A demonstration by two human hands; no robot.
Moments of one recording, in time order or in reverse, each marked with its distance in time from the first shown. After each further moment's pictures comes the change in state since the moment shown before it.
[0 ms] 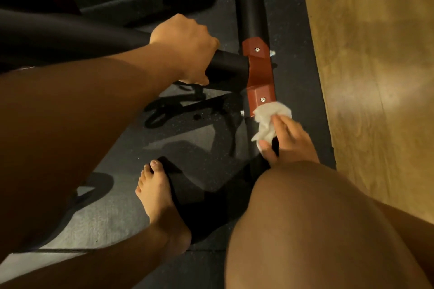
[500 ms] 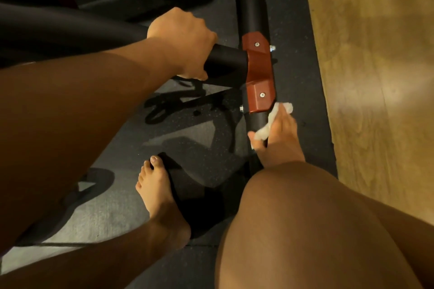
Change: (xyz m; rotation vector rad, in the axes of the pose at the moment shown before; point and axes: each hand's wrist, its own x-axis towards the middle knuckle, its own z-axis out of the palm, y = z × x) left_hand -0.004 0.004 -0.006 0.017 -0.010 -0.034; right_hand 0.015 -0.016 0.019 0.201 -0.002 0.277
